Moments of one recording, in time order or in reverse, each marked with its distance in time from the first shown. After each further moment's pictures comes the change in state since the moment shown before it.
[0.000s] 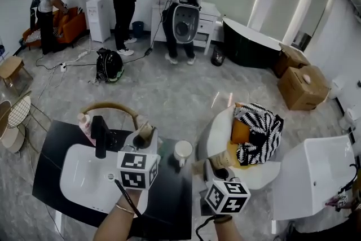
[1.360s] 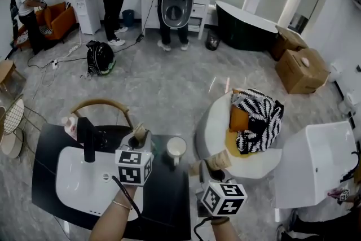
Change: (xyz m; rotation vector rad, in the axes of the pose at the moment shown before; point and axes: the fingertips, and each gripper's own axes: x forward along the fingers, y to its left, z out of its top) left arm 0.063 0.003 -0.077 0.019 0.181 -0.023; right arm 0.024 -0.033 -0.031 0.072 0.067 -0.030
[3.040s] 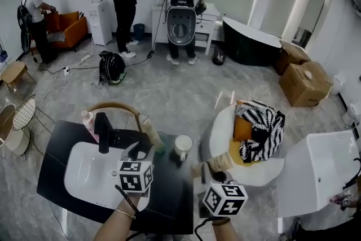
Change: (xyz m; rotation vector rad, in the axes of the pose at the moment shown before) left arm -0.087 0.001 -0.029 -0.121 -0.005 0.062; right arm -0.051 0.036 0.000 -0.038 -0.067 0.047
